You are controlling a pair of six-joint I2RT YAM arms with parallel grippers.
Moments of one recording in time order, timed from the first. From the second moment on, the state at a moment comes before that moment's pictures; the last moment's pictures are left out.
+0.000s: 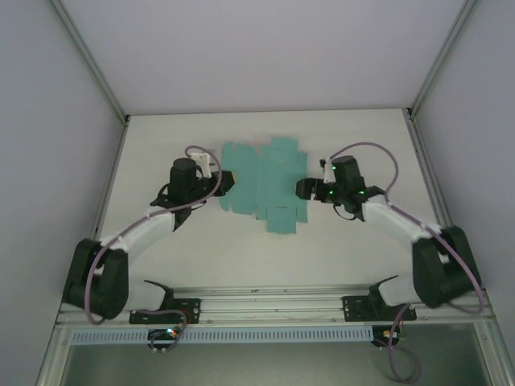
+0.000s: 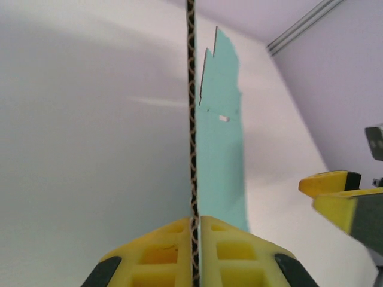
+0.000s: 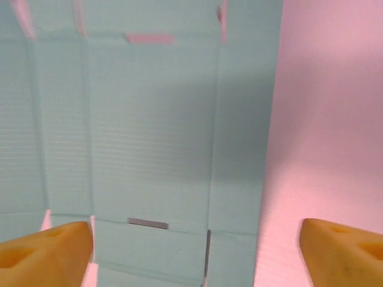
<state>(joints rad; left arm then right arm) -0.42 1.30 0.71 0.18 0.44 -0.61 0.29 1.31 0.78 -0.15 -0.26 0.43</state>
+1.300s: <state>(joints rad) -0.42 0.92 0.69 0.15 0.50 -0.81 0.06 1.28 0.55 0.41 -0.96 0.75</state>
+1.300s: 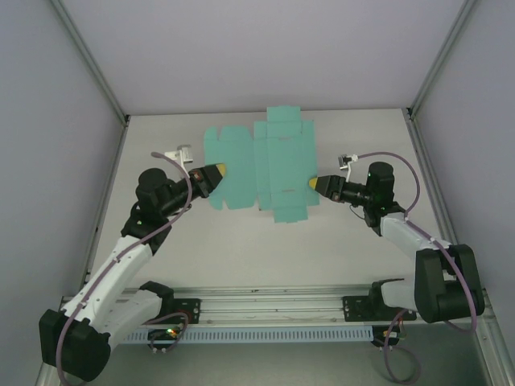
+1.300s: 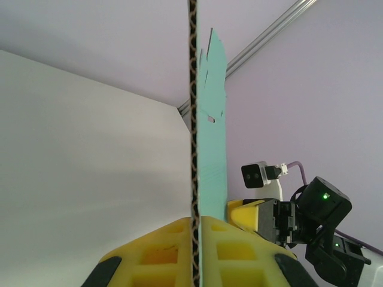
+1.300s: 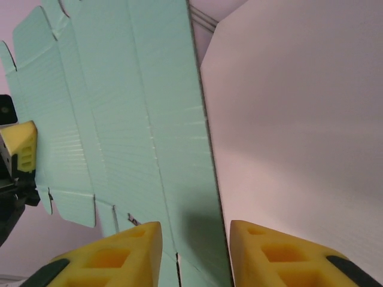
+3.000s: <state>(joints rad) -0.47 1.29 0.95 -0.24 0.40 -0.60 0.80 1.43 0.70 0.13 0.45 -0.64</state>
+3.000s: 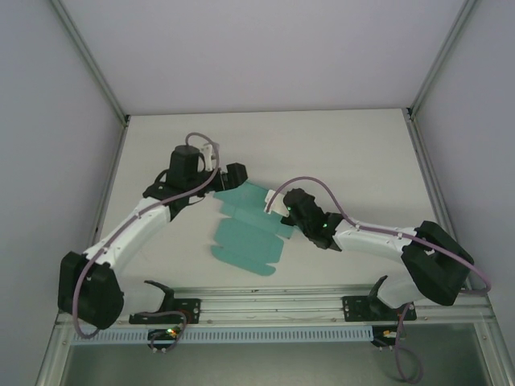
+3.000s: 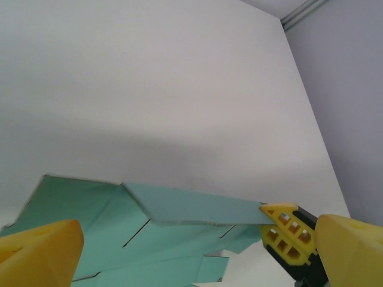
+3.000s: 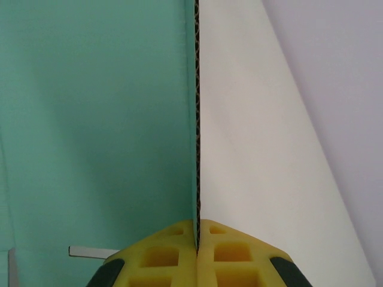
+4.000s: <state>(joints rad) -0.53 1.34 1.01 -0.28 0.35 -0.49 0.80 1.41 0.69 0.12 0.35 -0.62</state>
